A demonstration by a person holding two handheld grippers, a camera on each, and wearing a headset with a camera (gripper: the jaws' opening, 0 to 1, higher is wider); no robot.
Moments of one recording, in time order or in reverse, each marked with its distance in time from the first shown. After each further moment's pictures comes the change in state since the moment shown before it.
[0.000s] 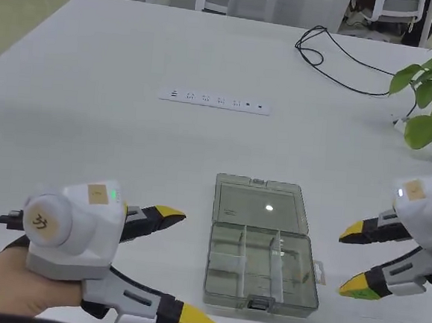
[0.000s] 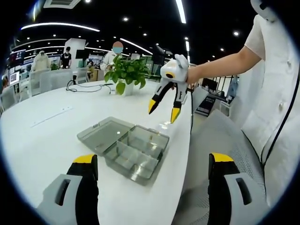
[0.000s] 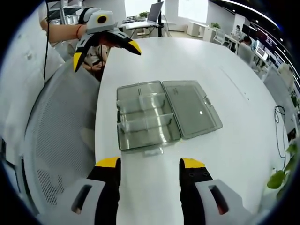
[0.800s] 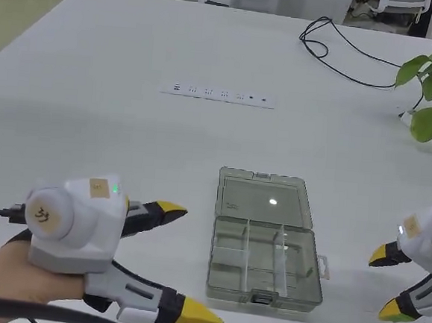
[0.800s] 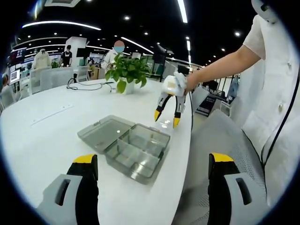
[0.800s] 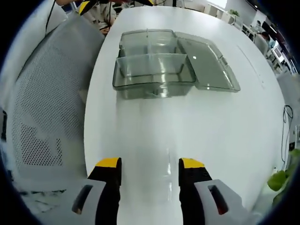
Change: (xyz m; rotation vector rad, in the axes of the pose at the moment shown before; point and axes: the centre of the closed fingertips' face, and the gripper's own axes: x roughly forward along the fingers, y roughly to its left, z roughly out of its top) left arm 0.000 0.004 -0.002 -0.013 0.008 0.006; right arm 0.031 0.000 -0.087 -0.130 0.282 0.053
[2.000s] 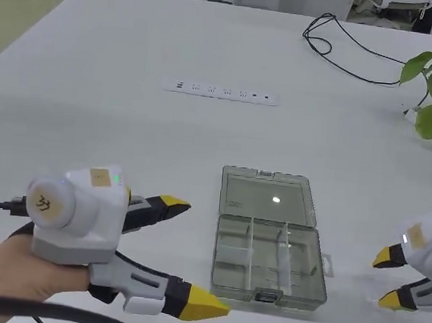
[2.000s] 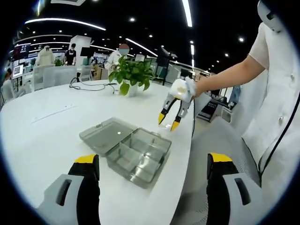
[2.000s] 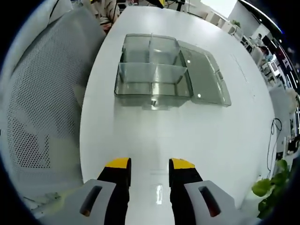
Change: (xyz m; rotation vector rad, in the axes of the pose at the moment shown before) left arm -0.001 0.003 0.012 -0.046 -0.028 0.012; right arm -0.024 -0.009 0.020 -0.067 -0.041 -0.136
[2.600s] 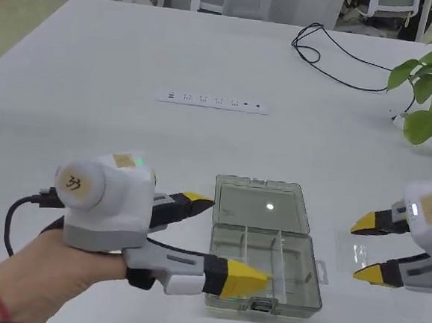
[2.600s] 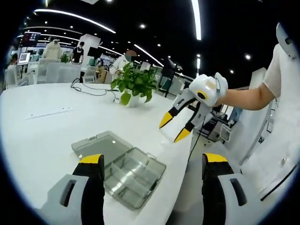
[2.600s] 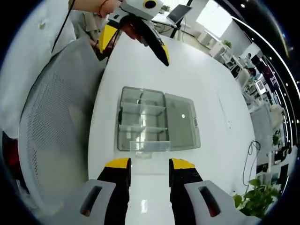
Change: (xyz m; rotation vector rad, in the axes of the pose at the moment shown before) left arm 0.029 -0.006 0.049 -0.150 -0.112 -0.008; right arm -0.071 -0.004 0.100 -0.062 -0.127 -0.153
